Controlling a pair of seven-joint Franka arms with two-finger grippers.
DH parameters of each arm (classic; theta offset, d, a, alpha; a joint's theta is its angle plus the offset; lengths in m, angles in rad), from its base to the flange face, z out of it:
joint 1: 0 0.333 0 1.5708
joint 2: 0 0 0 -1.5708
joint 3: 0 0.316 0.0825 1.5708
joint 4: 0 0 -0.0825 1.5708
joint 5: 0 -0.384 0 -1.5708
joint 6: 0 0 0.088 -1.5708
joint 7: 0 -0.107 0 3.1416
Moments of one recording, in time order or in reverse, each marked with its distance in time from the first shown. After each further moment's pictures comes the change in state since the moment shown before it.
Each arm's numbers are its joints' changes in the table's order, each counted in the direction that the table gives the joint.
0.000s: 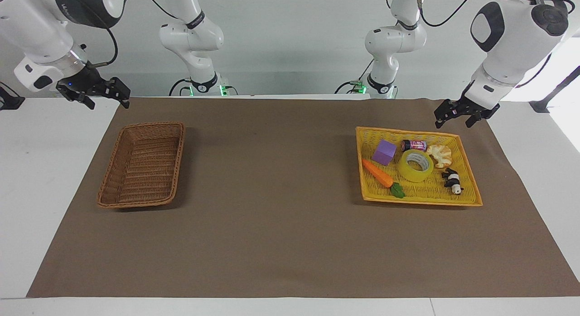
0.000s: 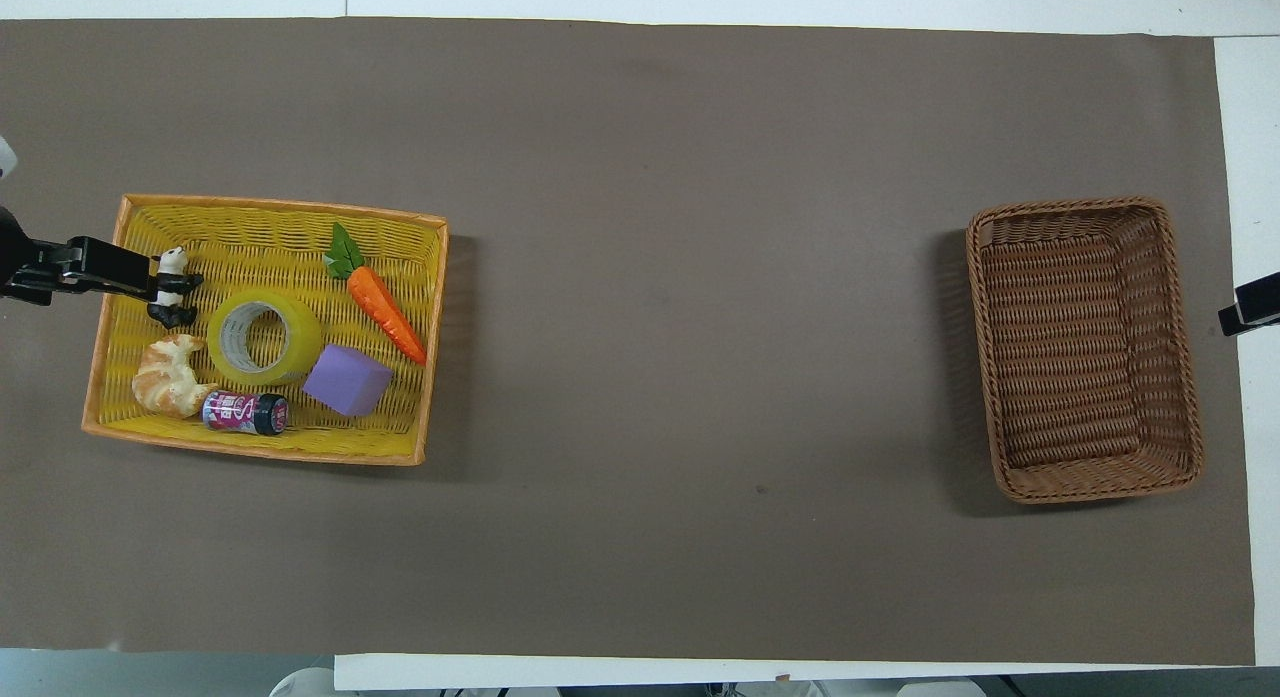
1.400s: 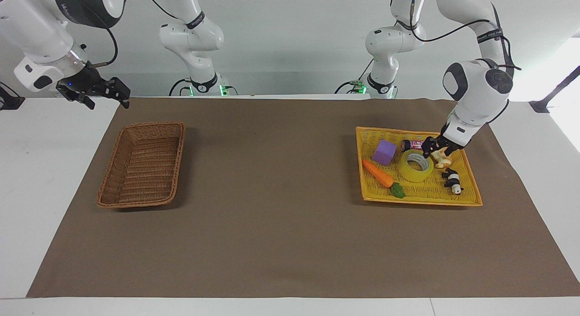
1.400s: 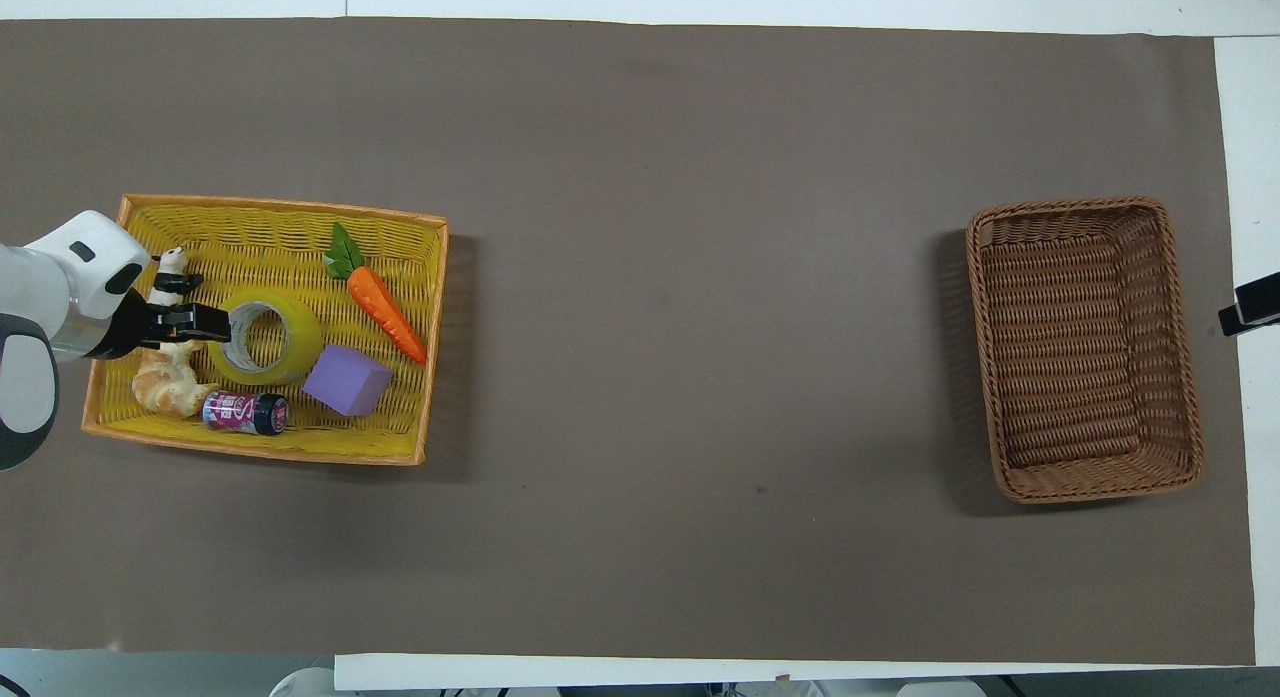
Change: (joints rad) left arm 0.067 -0.025 0.004 -0.473 0.000 0.546 -0.005; right arm 0.000 0.000 0.000 0.000 0.000 0.000 0.000
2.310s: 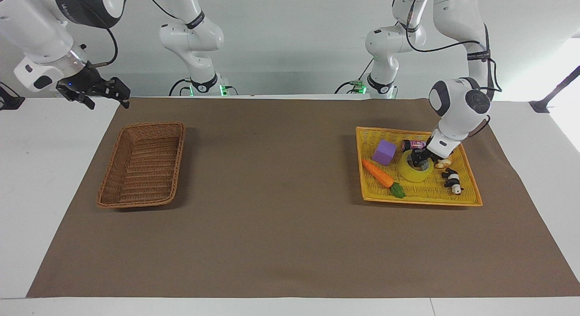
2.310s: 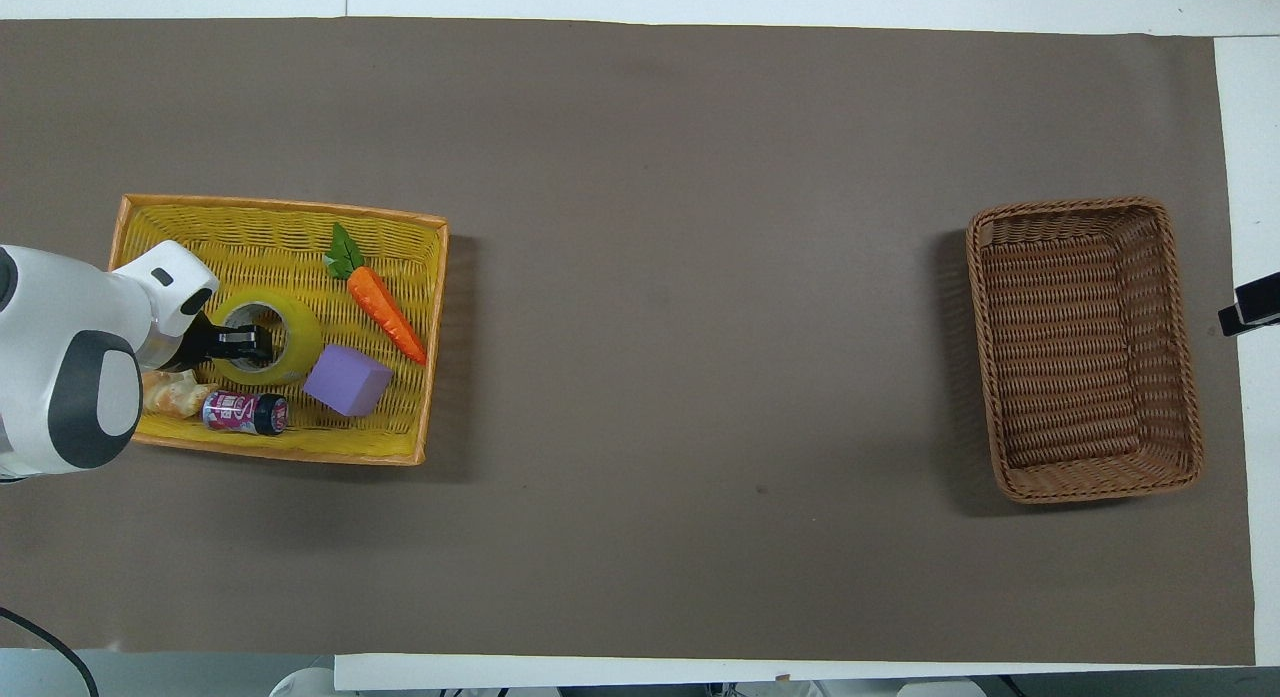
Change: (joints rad) left arm -0.021 -0.103 -0.006 -0.073 0.000 0.144 0.000; right arm 0.000 0.000 0.000 0.000 0.000 0.000 0.000
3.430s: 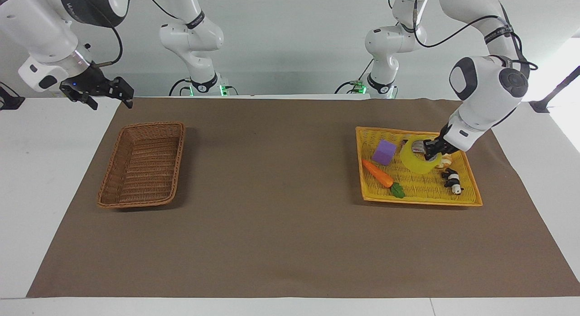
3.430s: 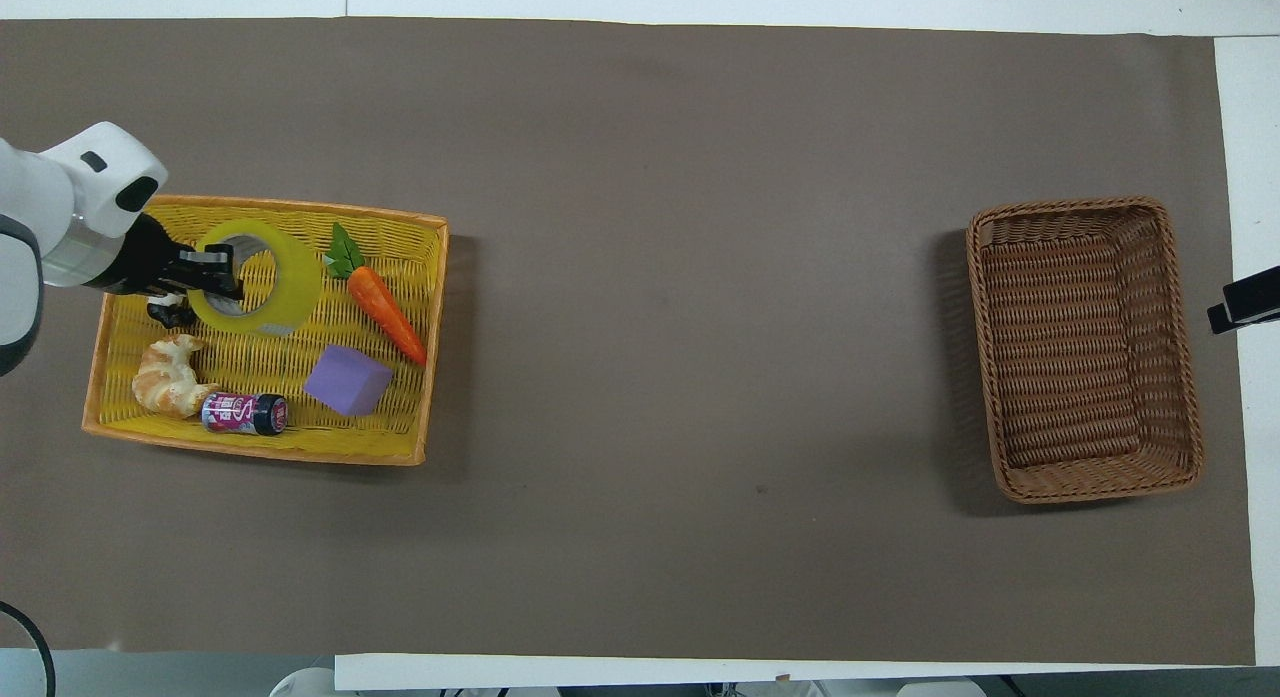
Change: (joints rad) left arm -0.147 0.018 -0.008 0.395 0.094 -0.440 0.140; right arm 0.000 0.002 0.019 0.001 0.000 0.002 0.000
